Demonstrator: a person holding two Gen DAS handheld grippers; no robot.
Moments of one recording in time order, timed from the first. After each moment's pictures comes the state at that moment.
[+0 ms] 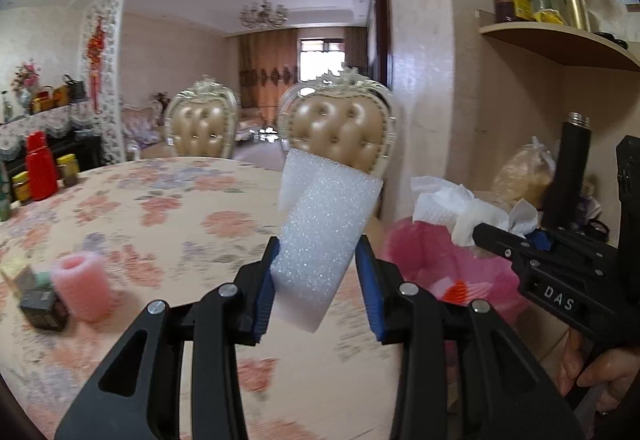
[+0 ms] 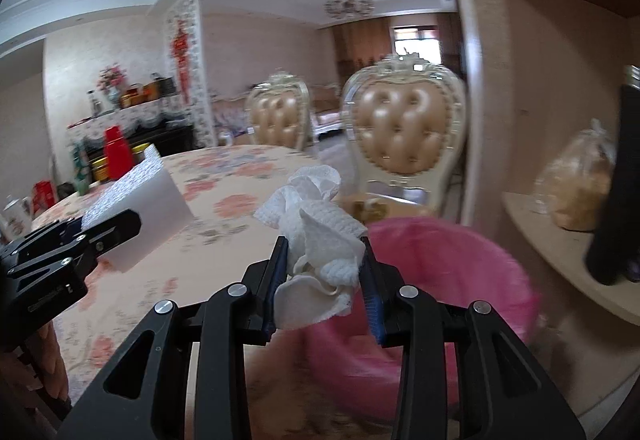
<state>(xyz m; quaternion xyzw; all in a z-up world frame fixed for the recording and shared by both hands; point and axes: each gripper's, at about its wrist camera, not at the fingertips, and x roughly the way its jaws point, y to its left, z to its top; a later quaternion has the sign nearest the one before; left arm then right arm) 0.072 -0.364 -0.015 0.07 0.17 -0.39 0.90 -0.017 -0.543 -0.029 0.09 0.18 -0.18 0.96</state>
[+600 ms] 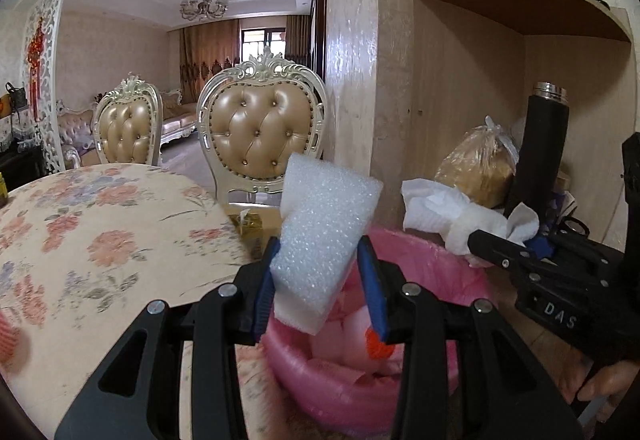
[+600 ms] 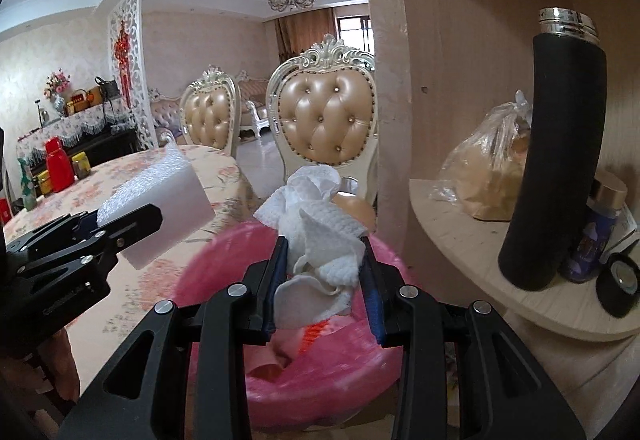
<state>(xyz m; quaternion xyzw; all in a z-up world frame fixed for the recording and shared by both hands) 0.072 -0.507 -0.032 0.09 0.17 -0.47 0.86 -0.045 -0.644 -0.042 0.10 0.20 -0.26 0.94</state>
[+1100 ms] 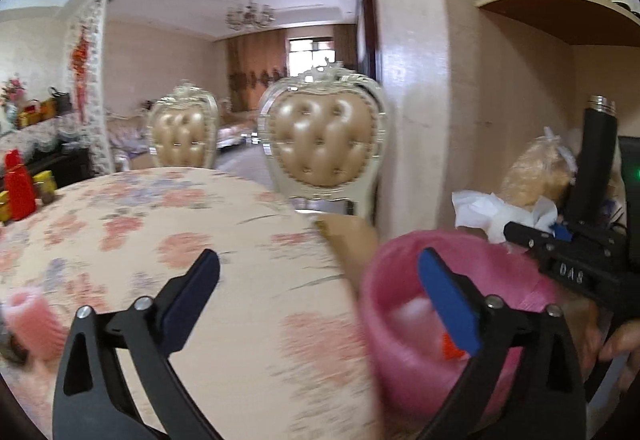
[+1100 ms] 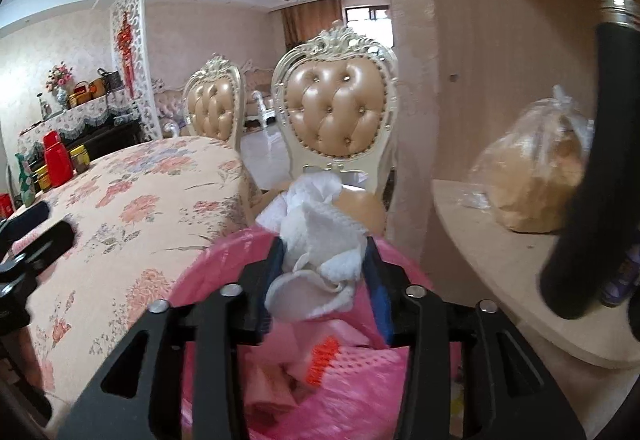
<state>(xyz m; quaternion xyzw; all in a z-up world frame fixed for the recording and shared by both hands) 0.112 -0.443 -0.027 0.09 0.15 -0.38 0.91 0.008 -0.657 -0.051 0.10 0.22 -0.24 0.94</state>
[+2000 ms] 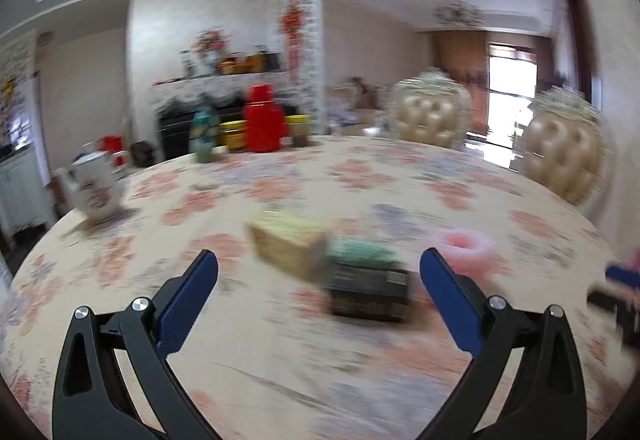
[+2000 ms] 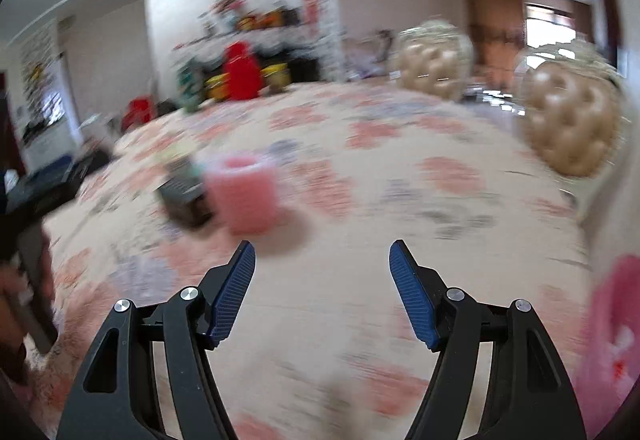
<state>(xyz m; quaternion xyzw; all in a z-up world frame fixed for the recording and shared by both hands) 0.211 -0.054 -0.019 0.02 0.19 0.00 0.98 0.168 -0.339 -0.056 0.02 0.29 0.08 0.95</state>
